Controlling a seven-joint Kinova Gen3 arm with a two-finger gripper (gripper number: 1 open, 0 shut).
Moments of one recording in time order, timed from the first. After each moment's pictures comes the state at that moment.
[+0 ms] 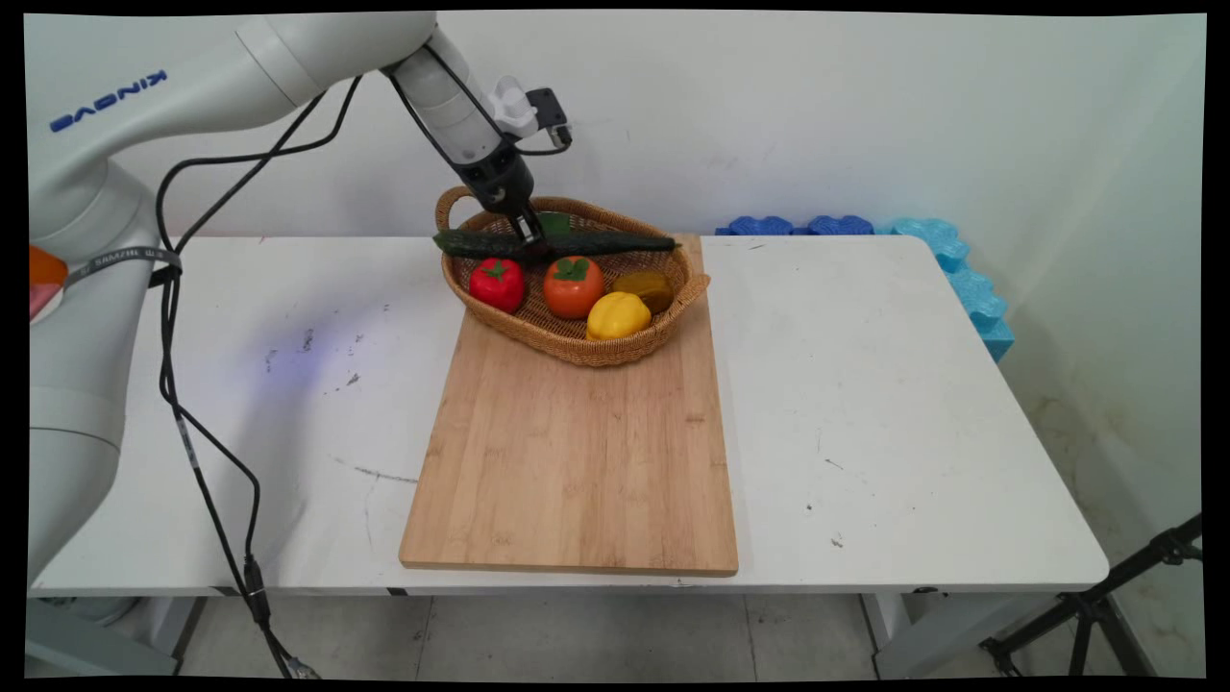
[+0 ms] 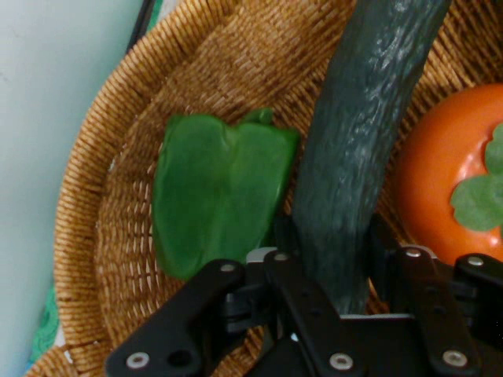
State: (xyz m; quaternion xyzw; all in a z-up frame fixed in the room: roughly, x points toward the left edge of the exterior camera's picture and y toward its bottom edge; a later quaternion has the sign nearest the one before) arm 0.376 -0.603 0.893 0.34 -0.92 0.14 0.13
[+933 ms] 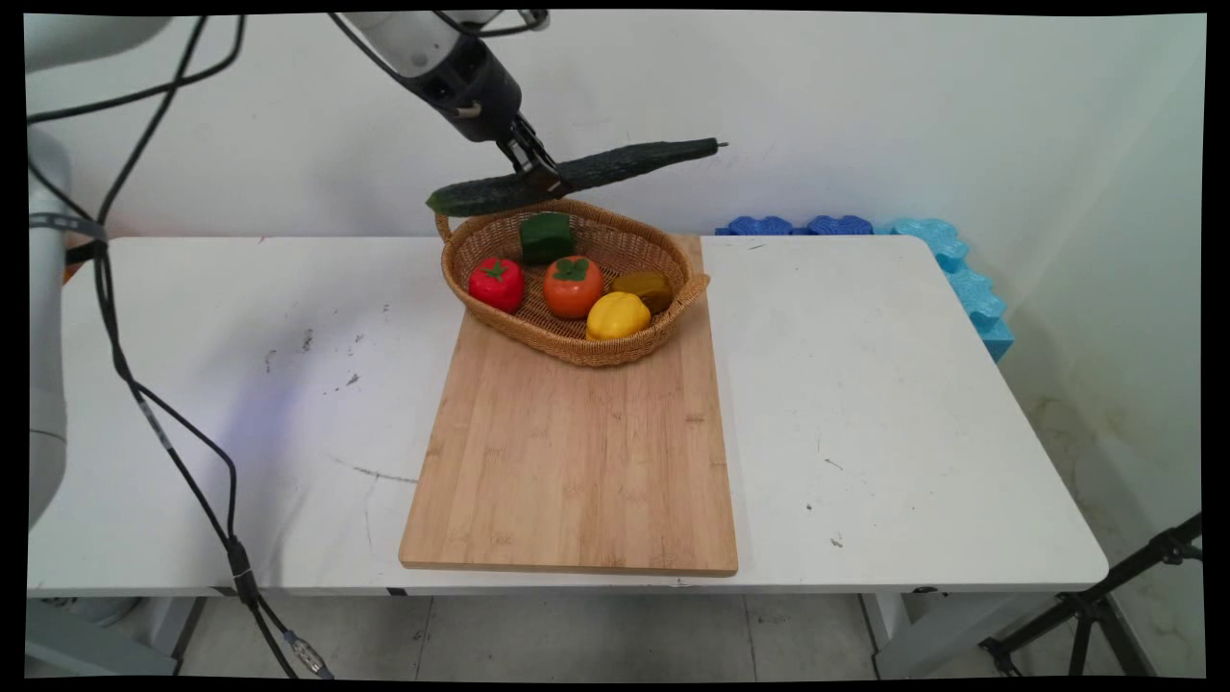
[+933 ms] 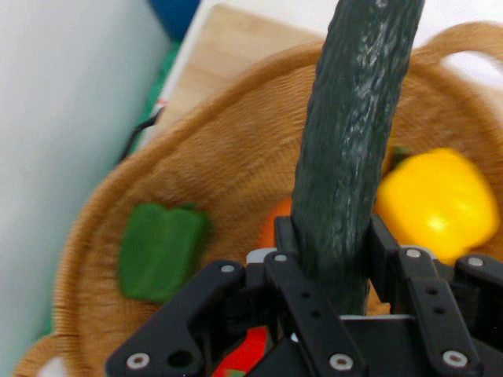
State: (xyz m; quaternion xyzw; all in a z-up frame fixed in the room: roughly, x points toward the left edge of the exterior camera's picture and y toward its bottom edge) arm 0.358 -0.514 1.020 0.34 -0.90 0.16 0.23
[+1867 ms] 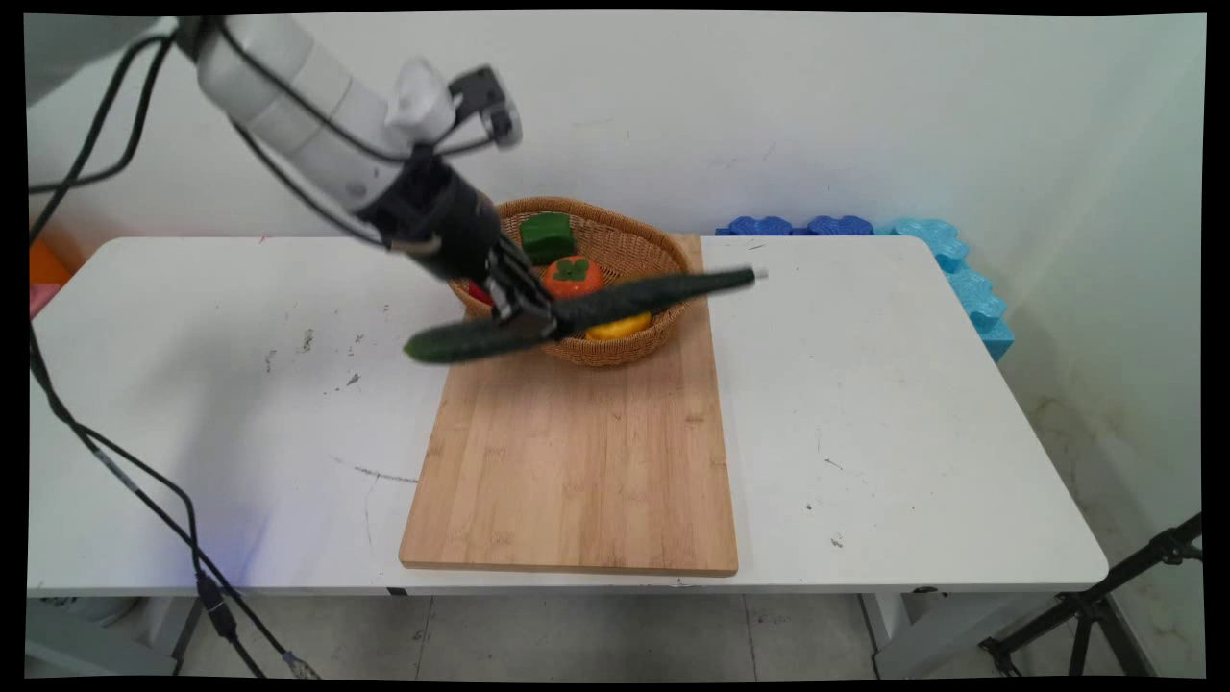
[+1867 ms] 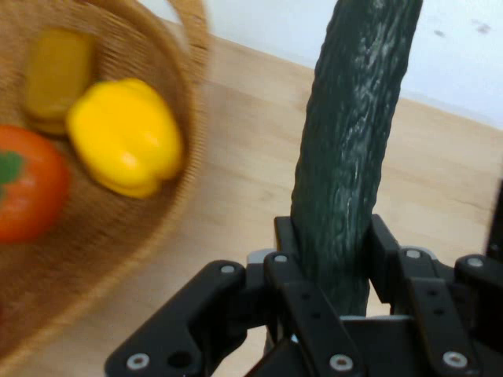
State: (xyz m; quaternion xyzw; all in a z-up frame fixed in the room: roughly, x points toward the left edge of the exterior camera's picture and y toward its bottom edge) arm 0.312 -0.366 0.992 0.33 -0.90 0.07 0.27
